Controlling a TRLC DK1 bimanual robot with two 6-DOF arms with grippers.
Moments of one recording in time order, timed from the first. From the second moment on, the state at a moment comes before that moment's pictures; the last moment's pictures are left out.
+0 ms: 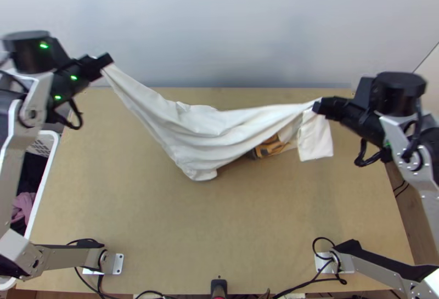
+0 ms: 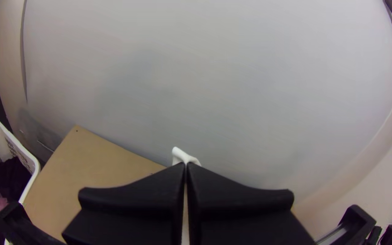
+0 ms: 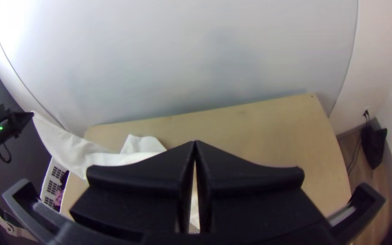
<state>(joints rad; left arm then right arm) -0.16 1.44 1.94 -0.89 -0.11 -0.53 0.35 1.23 1.64 -0.94 0.06 0.42</state>
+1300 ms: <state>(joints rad) -0.54 1.72 1.66 -1.10 0.20 -0.44 0.24 1.36 1.38 -0.72 0.00 0.49</state>
